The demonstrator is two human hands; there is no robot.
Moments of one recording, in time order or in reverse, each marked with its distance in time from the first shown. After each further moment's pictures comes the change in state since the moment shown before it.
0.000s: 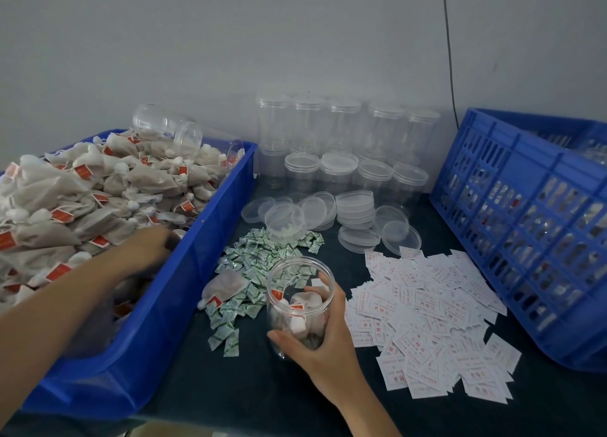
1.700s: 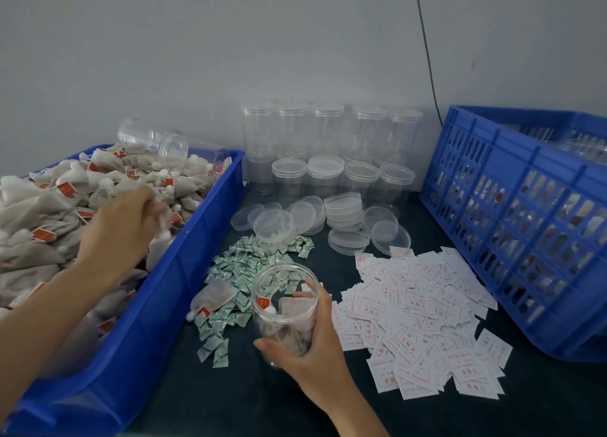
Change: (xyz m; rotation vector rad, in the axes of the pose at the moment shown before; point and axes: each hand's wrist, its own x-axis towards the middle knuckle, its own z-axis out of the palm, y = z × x) left_hand -0.015 0.016 -0.019 -0.088 0.657 0.231; right_hand -0.002 -0.002 -0.001 -0.038 -0.001 -0.019
